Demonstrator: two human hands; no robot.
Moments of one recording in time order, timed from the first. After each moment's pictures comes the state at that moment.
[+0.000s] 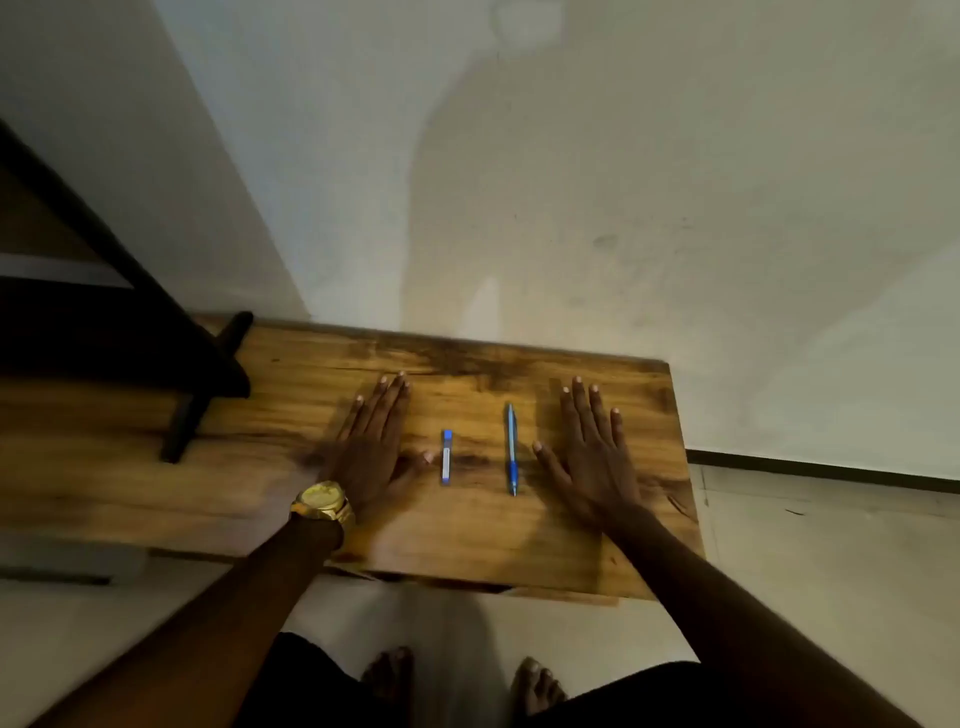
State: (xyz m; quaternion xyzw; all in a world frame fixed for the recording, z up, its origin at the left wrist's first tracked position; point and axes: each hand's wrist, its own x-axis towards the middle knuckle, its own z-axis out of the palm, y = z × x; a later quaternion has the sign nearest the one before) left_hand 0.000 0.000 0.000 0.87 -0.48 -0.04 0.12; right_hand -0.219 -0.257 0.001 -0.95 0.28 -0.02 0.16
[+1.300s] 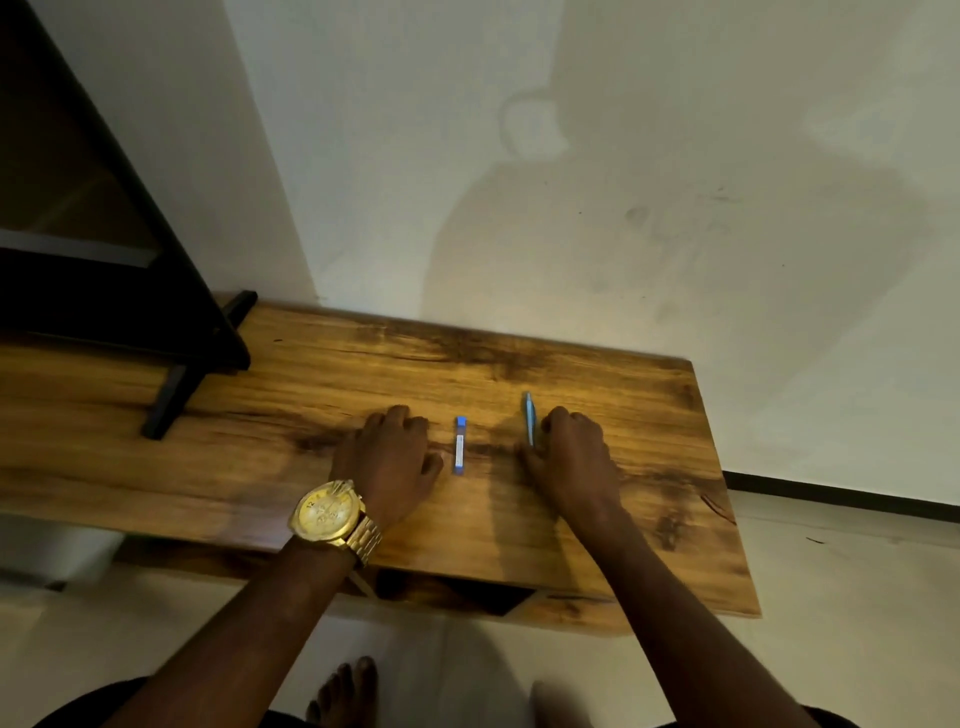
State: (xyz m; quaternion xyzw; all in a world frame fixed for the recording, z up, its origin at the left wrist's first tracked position) left_hand -0.045 -0.004 0.040 0.92 -0.39 -0.08 0.00; right_hand -0.185 -0.186 0.024 -0.89 0.40 -0.04 0.23
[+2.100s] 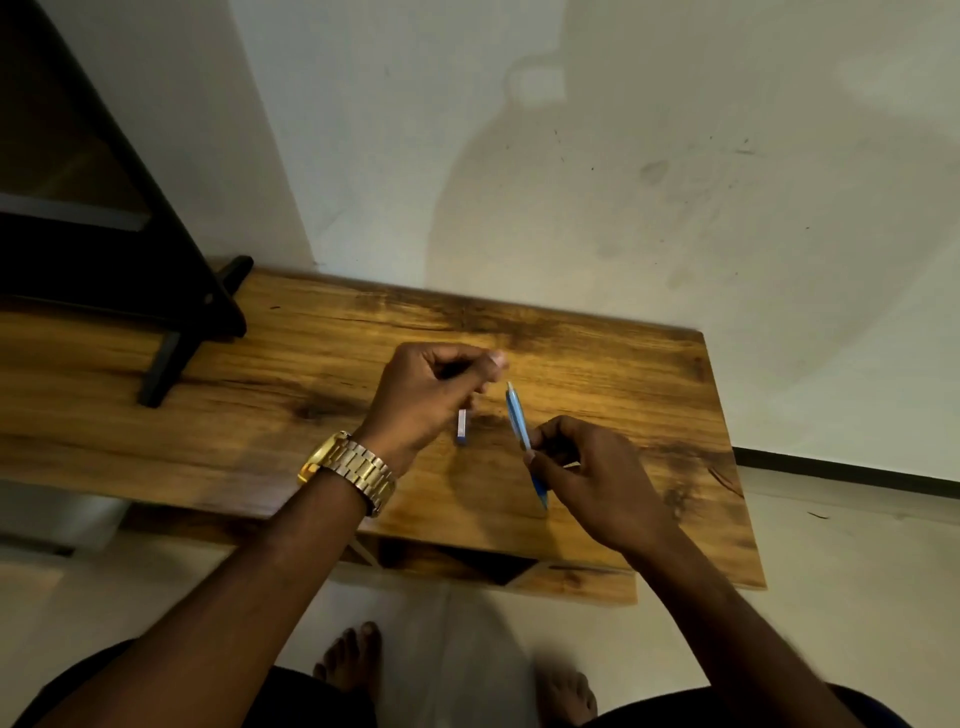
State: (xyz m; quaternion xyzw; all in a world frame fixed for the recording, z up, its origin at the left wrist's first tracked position) left_hand -0.057 -0.034 0.075 0.71 -0.23 -0.27 0.61; right_hand -0.238 -0.157 0.076 -0.84 0.29 -0.04 0.45
